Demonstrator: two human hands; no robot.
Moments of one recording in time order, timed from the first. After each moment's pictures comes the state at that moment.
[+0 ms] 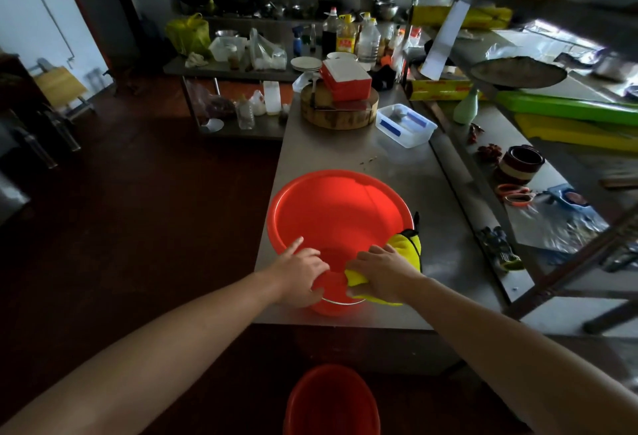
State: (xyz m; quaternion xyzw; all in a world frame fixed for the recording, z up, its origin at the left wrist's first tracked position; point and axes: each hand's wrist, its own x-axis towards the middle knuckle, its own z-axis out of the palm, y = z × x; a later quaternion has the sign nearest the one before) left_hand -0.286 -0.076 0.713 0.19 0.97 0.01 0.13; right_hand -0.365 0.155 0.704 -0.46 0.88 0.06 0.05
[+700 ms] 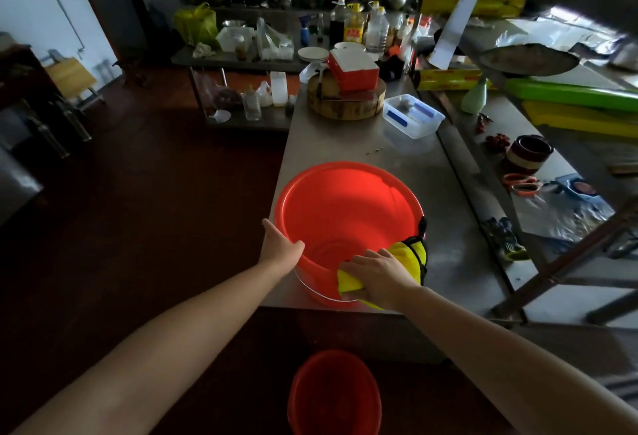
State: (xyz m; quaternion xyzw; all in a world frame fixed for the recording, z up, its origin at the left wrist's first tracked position) left_hand -0.279 -0.078 0.699 -0.33 0.83 0.44 0.05; right_hand -0.331 0.158 0.671 -0.49 0.87 -0.01 -0.01
